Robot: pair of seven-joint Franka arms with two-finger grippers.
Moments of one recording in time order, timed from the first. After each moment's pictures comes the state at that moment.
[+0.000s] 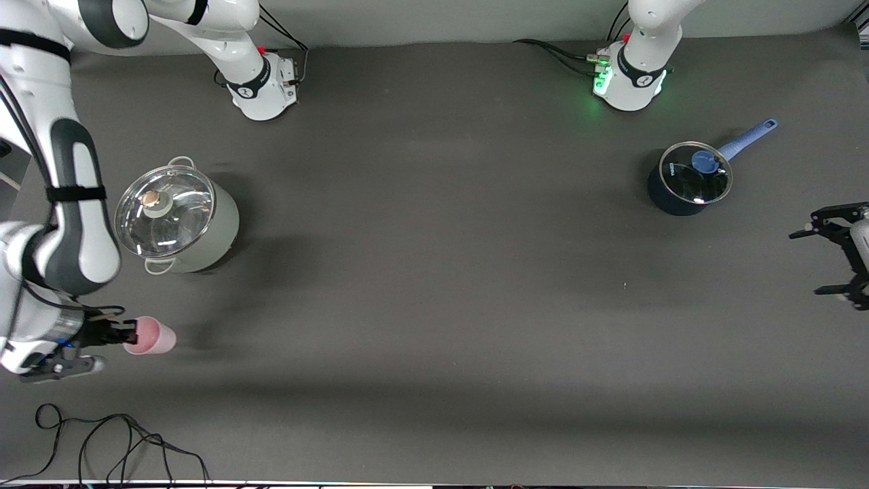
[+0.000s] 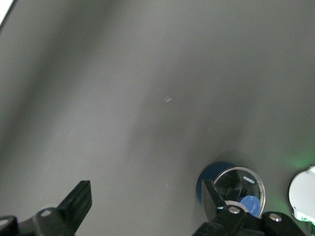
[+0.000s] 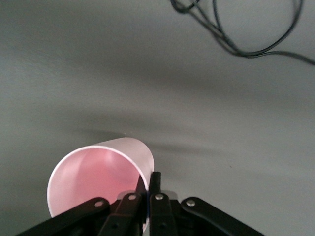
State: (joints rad) left arm 0.60 0.51 -0.65 -1.14 0.15 1.43 1.07; right arm -0.17 0.67 -0.03 -1.47 0.00 2.17 -0.35
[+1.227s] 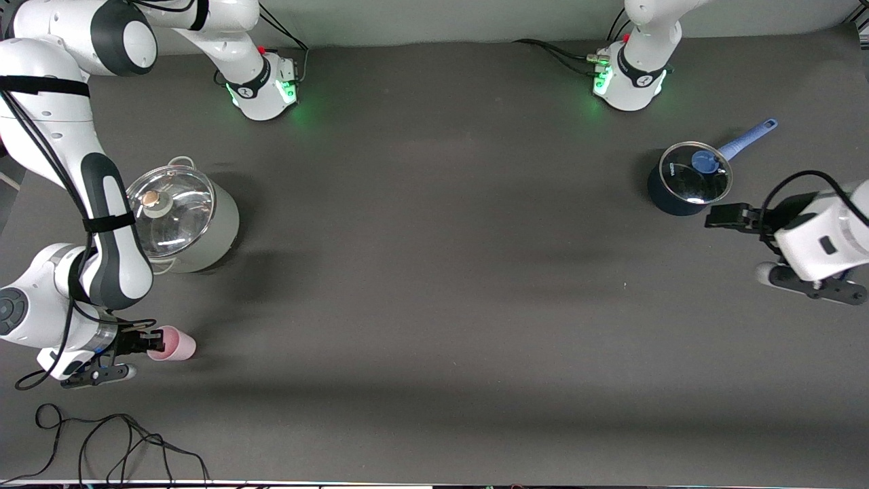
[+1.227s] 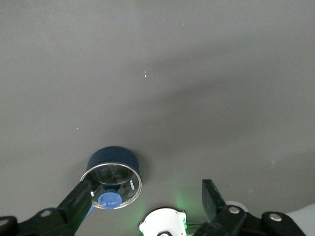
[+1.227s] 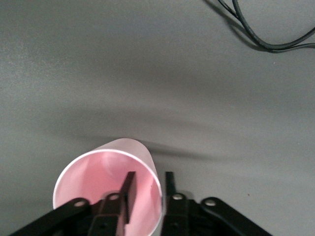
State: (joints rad) left arm 0.43 0.45 -0.68 -1.20 0.14 1.25 0.02; right arm -0.17 0.76 -0.03 -1.47 0.00 2.27 -0.35
